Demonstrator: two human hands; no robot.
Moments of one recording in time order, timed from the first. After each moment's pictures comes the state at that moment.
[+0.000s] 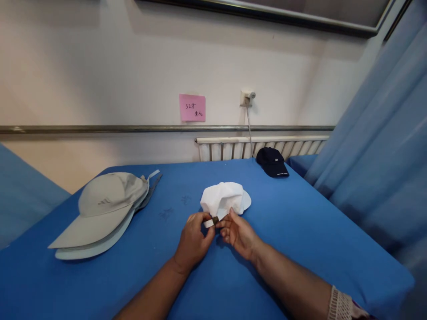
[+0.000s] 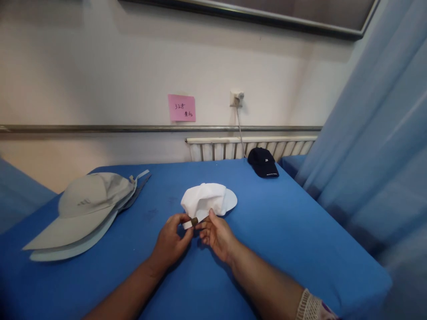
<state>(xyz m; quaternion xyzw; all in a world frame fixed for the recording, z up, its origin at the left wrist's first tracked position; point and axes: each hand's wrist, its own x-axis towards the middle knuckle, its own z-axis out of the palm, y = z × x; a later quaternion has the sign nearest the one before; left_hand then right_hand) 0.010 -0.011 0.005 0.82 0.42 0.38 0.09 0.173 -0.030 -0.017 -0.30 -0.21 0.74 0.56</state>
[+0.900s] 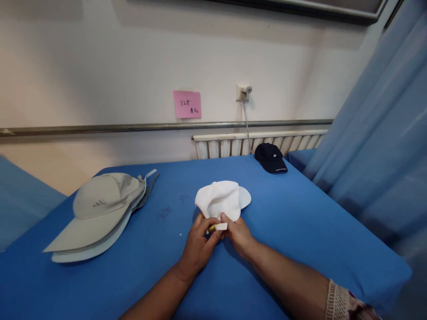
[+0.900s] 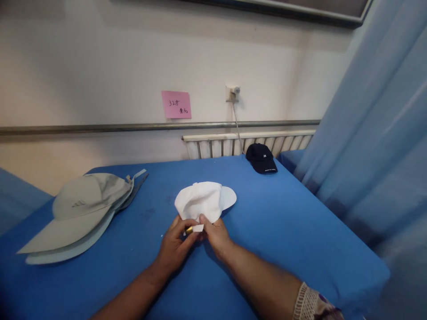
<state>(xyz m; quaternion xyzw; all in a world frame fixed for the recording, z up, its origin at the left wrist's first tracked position) 0.027 -0.029 0.006 0.77 0.41 0.40 0.28 0.160 -0.032 -0.028 -0.37 -0.31 0.62 0.62</state>
